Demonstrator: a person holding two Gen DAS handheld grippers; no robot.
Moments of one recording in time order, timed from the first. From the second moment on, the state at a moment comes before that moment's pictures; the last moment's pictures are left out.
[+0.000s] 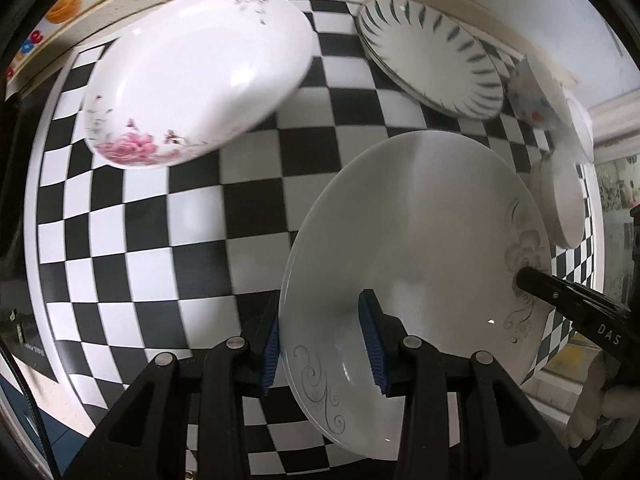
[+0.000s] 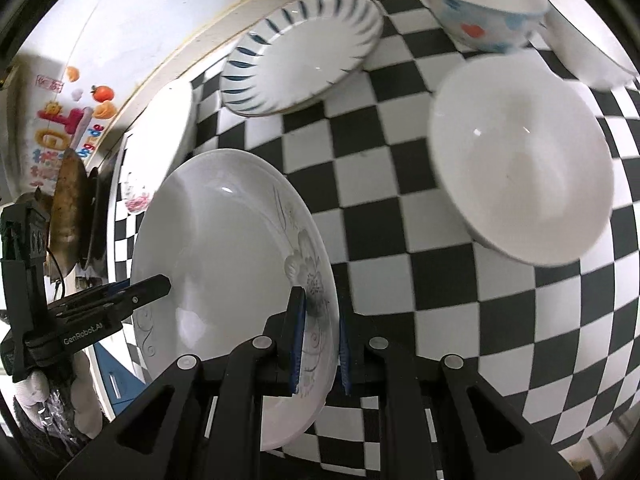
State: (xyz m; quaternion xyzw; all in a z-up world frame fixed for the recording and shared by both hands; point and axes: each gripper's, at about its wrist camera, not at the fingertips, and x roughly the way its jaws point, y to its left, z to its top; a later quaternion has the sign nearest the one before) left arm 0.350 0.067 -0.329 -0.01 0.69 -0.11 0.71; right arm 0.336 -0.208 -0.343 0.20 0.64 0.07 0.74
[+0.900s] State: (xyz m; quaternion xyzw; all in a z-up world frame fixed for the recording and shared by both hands) left arm 0.340 0.042 -0.361 0.00 0.71 -0.11 0.69; right arm 0.338 -0.226 -0.382 0.21 0.67 0.05 0.71
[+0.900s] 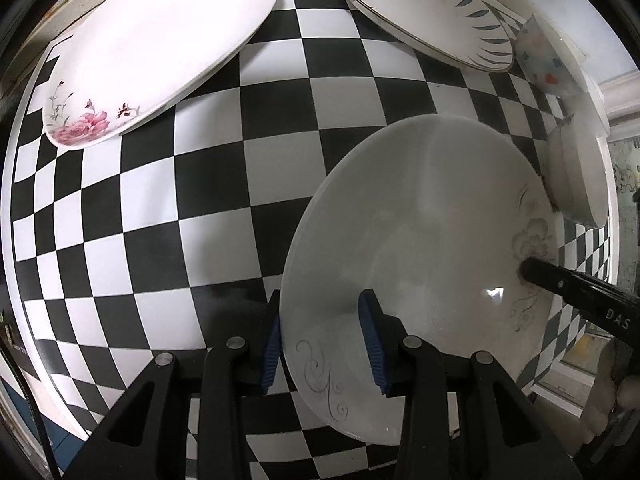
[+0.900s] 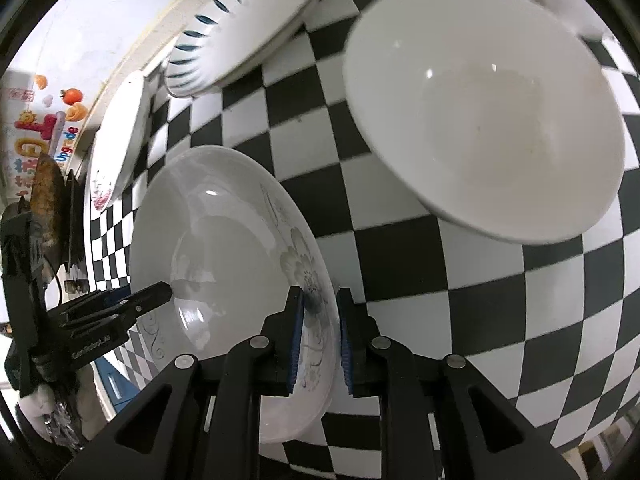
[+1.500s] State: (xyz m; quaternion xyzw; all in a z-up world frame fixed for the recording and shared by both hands) left arm 0.398 0.216 -0.305 -0.19 0.64 0.05 0.74; right arm 0.439 -0.138 -0.251 0.11 0.60 0.17 0.77
